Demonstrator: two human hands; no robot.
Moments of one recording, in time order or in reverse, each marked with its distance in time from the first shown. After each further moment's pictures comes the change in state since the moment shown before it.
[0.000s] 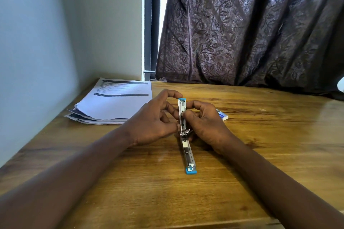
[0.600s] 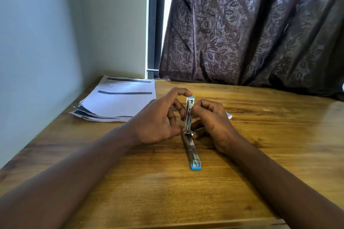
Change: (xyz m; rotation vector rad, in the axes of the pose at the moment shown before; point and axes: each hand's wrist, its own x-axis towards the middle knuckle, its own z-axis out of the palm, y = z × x) left_hand -0.002 0.009 0.001 0.178 -0.027 0.084; right_hand -0.002 -0.006 -0.002 0.106 0.084 0.123
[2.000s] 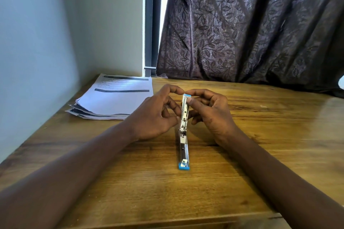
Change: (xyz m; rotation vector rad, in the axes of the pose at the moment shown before) left_hand 0.001 -0.008 0.003 -0.039 0.060 -0.031; right_hand 0.011 0.006 -0.007 0.091 0.047 -0.225
